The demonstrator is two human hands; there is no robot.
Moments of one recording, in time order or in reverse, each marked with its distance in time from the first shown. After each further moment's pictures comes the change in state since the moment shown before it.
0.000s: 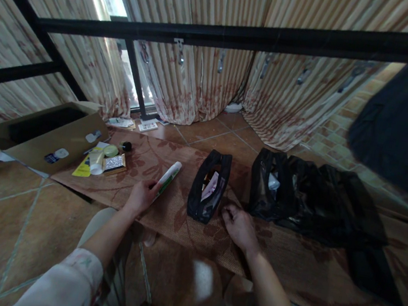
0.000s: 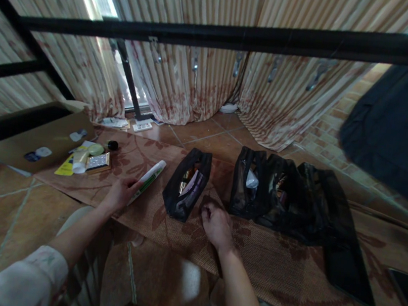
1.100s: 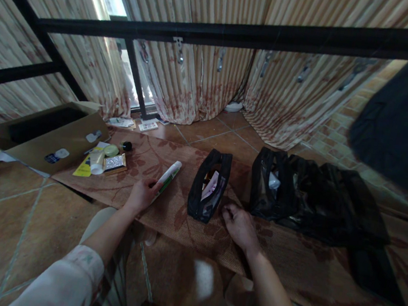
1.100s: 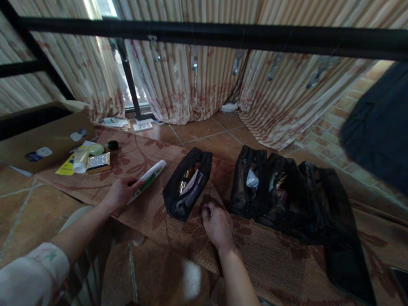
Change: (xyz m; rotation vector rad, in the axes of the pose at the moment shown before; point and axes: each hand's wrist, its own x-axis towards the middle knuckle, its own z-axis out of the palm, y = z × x) left_hand 0.005 -0.009 0.004 0.000 0.025 0.023; right_hand -0.001 0.000 0.002 -0.006 0.020 -0.011
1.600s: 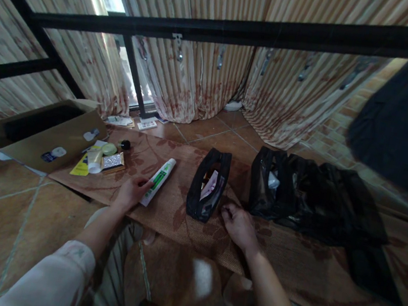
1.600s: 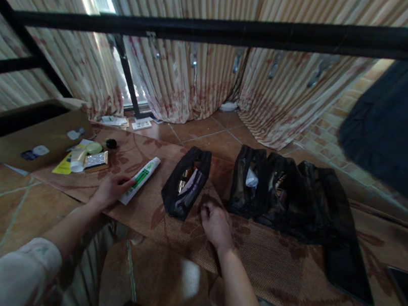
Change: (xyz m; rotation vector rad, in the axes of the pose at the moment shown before) left_hand 0.005 -0.025 -0.011 0.061 -0.057 -0.094; right_hand 0.001 0.000 0.000 0.011 0.000 -0.001
